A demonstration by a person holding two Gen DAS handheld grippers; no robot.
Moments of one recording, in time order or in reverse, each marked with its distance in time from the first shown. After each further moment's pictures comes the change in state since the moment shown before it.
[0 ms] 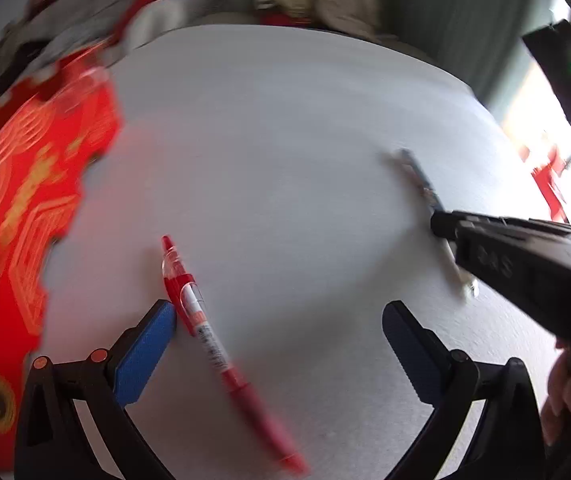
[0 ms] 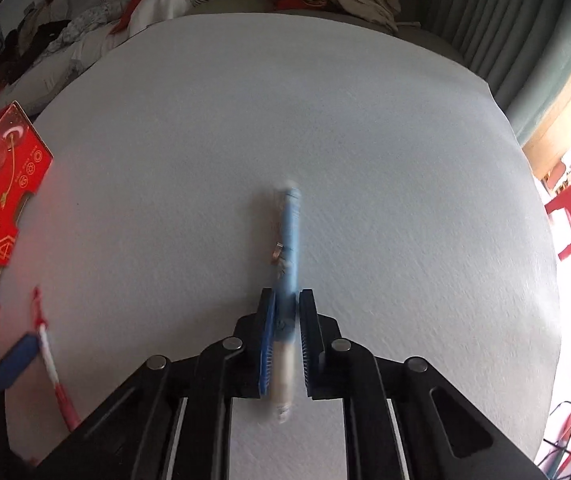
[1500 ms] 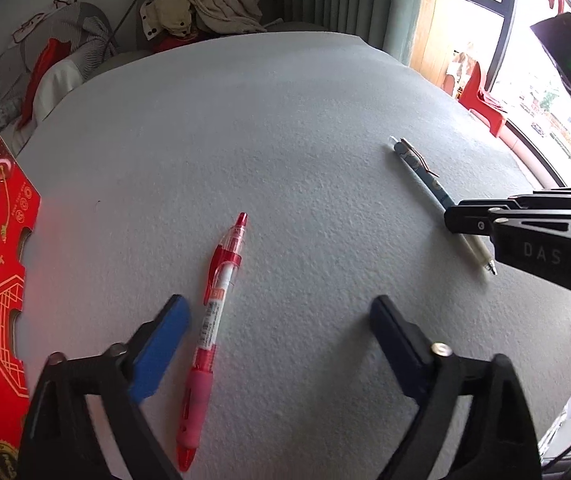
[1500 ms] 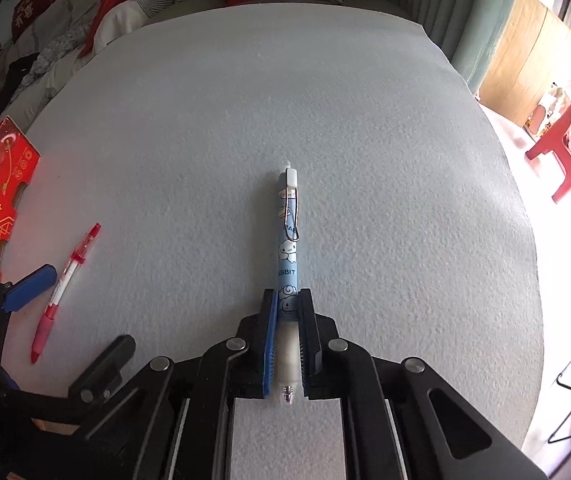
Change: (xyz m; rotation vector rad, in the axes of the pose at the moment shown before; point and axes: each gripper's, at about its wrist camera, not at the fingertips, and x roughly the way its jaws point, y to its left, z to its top) left arm -0.006 -0.036 -0.017 0.337 -0.016 -0.113; right arm -0.032 -0.037 -0.057 0.128 0.022 -0.020
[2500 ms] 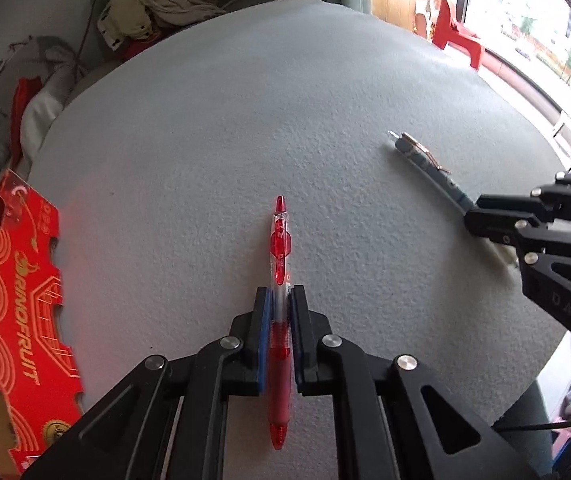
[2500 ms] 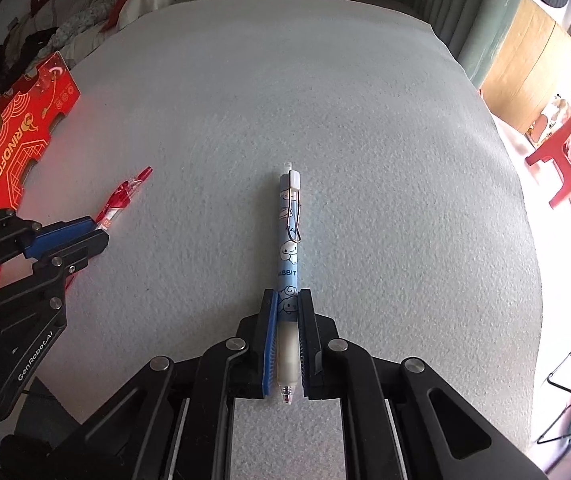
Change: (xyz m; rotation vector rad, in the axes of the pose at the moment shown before) left arm -0.019 -0.018 -0.010 0.189 0.120 0.028; right arm -0.022 0.021 -0.056 -0.032 -0.012 0.023
